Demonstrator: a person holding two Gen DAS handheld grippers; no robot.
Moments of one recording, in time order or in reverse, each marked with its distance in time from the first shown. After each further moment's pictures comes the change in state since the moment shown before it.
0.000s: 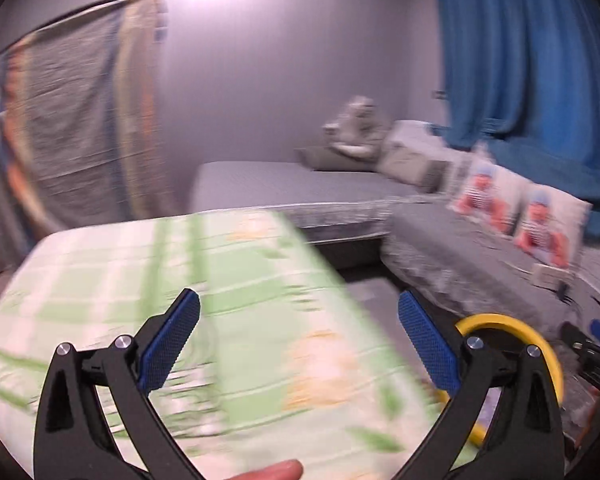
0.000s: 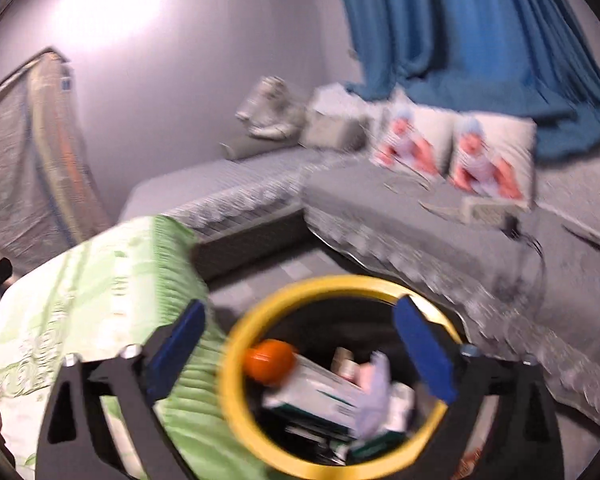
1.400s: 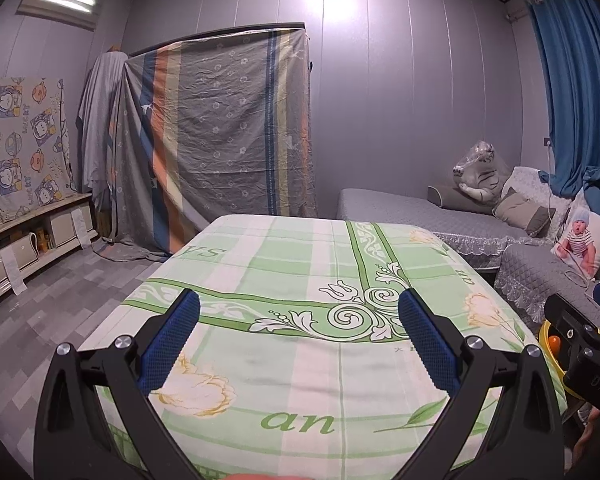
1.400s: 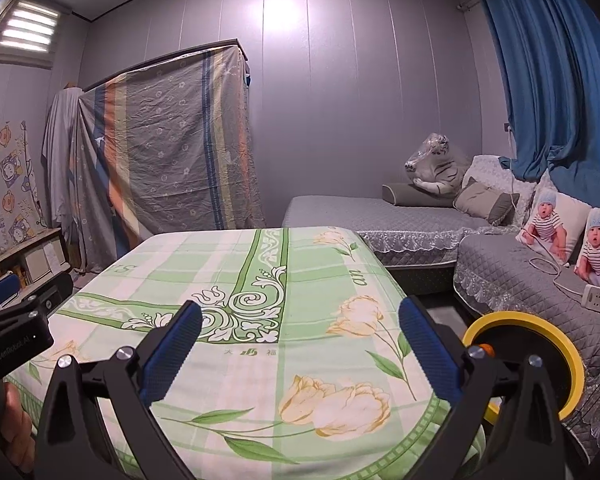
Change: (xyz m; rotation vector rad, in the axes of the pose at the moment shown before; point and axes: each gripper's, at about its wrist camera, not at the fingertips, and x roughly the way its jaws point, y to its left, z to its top) left arm -0.199 0.140 -0.086 -0.136 -0.131 0.399; right arm -0.127 0.197 -0.068 -0.279 -0.139 0.433
